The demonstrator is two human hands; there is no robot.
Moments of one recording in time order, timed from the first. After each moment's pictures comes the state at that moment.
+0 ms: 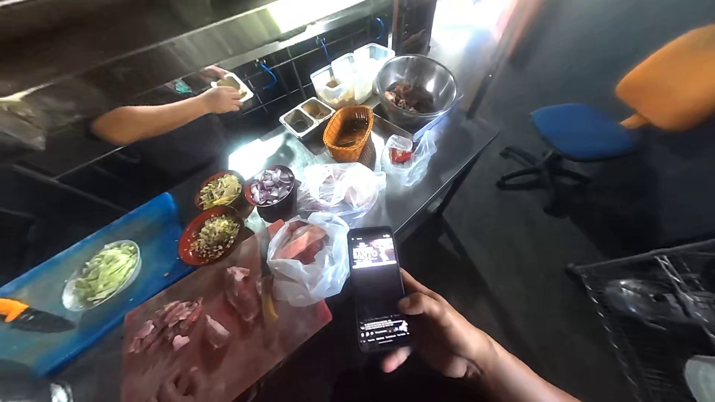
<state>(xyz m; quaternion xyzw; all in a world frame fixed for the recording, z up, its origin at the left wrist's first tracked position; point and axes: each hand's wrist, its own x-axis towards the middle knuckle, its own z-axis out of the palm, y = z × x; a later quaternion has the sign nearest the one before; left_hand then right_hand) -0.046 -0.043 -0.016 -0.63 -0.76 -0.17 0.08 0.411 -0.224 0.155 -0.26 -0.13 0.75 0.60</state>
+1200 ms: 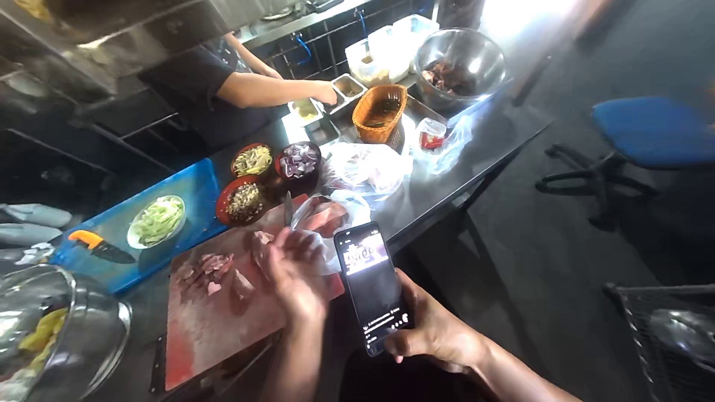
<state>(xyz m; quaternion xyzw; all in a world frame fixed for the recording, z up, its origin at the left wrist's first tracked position) 0.230 -0.082 0.157 -0.40 -0.41 -0.61 -0.55 0.392 -0.223 0.142 -0.29 -0.32 0.72 0.54</state>
